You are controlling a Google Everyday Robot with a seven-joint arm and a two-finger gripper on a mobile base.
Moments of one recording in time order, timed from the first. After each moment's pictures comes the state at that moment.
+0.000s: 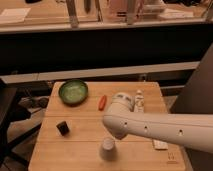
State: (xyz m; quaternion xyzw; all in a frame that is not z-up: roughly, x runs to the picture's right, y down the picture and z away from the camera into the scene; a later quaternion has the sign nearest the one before) arm 0.060 0.210 0.668 -0.26 -0.10 -0.38 0.88
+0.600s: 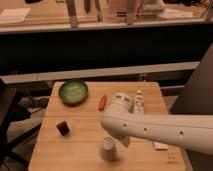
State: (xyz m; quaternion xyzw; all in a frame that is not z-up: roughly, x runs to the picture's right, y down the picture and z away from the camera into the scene) arm 0.056 0.216 0.665 -0.26 -0.11 -0.40 0.87
